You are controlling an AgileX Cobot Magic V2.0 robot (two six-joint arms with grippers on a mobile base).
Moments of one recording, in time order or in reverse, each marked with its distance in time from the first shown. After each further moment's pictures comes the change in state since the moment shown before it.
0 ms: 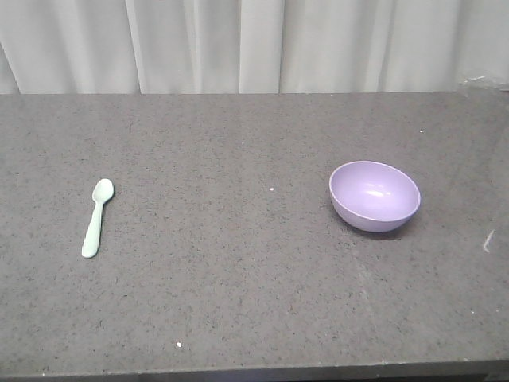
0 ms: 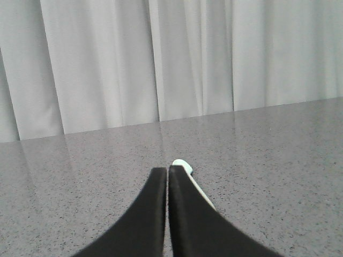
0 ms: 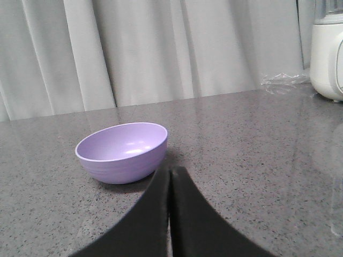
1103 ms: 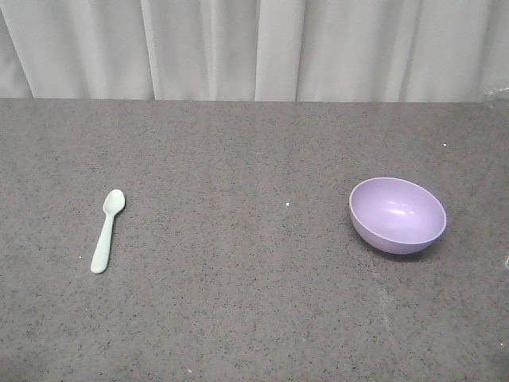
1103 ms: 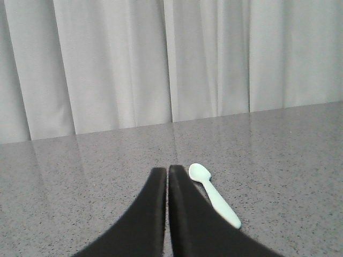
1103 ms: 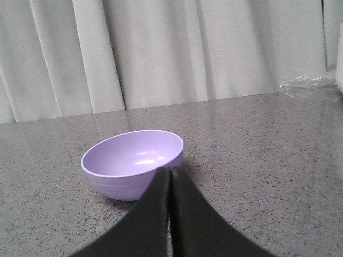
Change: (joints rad) left arm 0.000 0.000 0.000 0.000 0.000 0.000; right arm 0.000 0.000 0.000 0.000 0.000 0.000
